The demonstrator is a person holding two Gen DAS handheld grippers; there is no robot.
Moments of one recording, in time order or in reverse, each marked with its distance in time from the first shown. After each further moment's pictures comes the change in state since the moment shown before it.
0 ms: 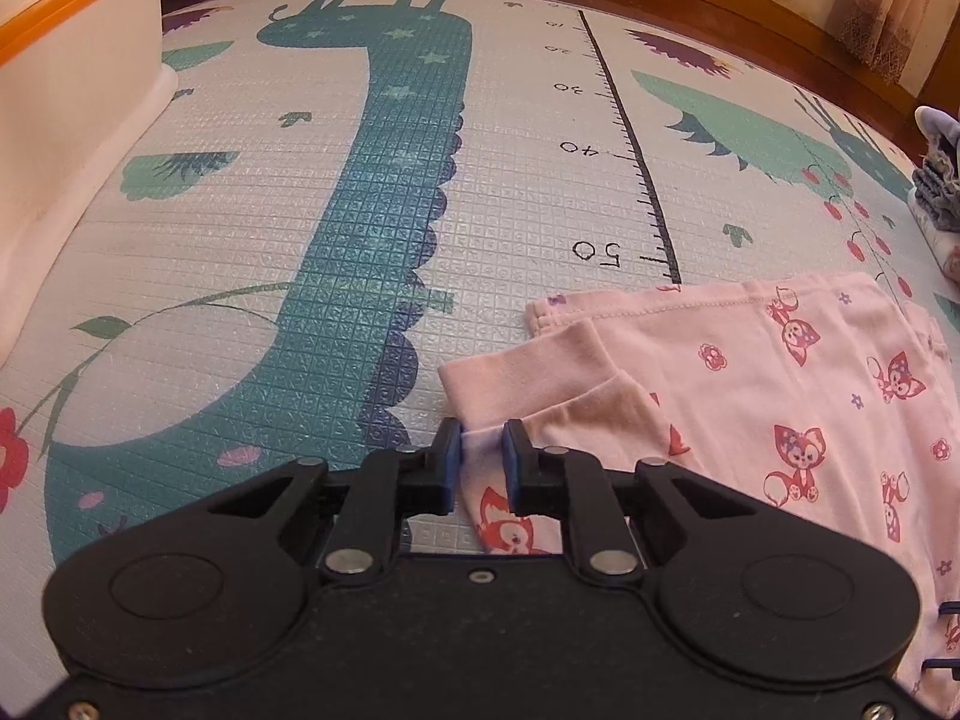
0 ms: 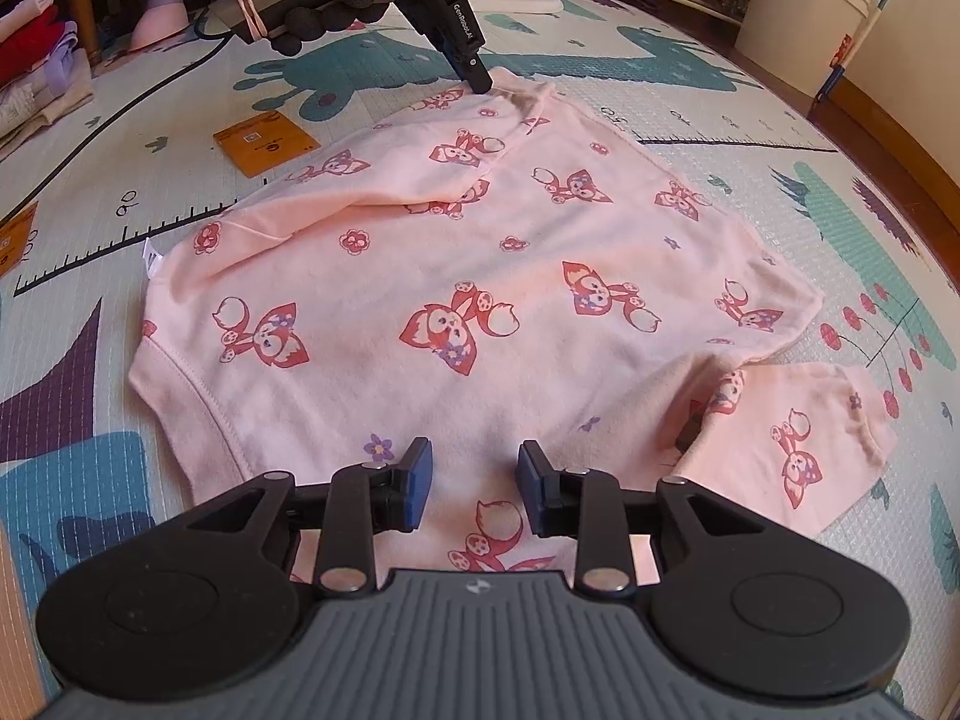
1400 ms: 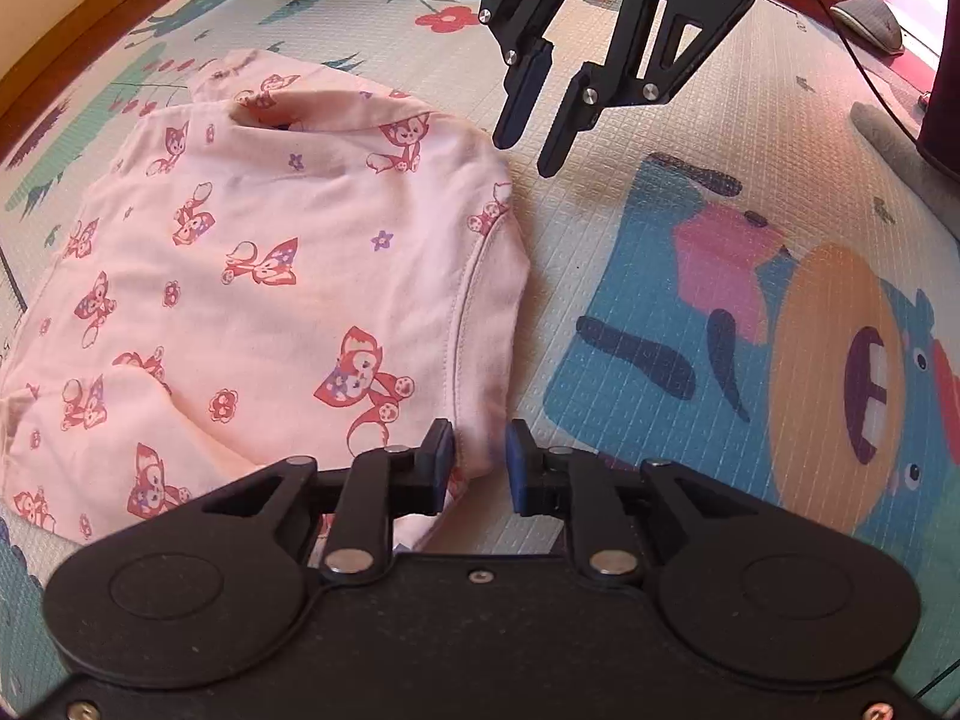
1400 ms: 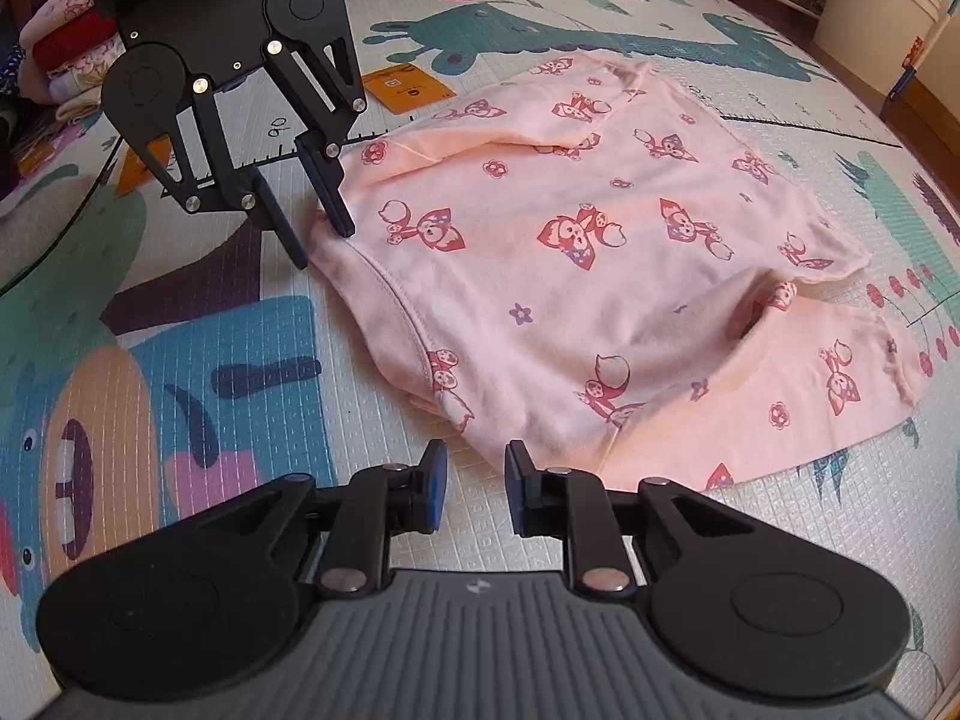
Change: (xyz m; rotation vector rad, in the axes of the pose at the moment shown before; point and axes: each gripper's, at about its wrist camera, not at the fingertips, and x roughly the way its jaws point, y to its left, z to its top) left arm -0.115 -0.168 -0.184 1.007 0.152 -0.490; right arm -0.061 0.020 -0.038 -0.051 0.051 0.155
